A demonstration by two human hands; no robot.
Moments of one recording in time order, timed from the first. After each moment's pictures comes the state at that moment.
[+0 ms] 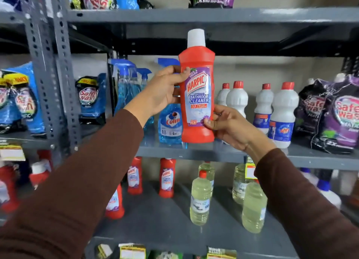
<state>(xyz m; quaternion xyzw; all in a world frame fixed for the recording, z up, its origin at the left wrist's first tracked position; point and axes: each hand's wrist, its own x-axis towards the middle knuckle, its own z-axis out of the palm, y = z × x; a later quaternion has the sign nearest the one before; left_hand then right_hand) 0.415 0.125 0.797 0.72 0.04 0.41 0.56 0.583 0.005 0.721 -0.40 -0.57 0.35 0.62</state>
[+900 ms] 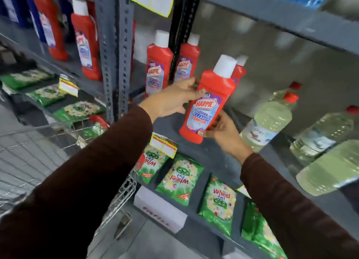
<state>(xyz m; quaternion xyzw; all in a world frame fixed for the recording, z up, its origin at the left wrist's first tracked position) 0.350 0.241 0.403 0.63 0.23 0.32 0.67 0.537 0.165 0.348 -0.55 -0.56 0.39 0.49</state>
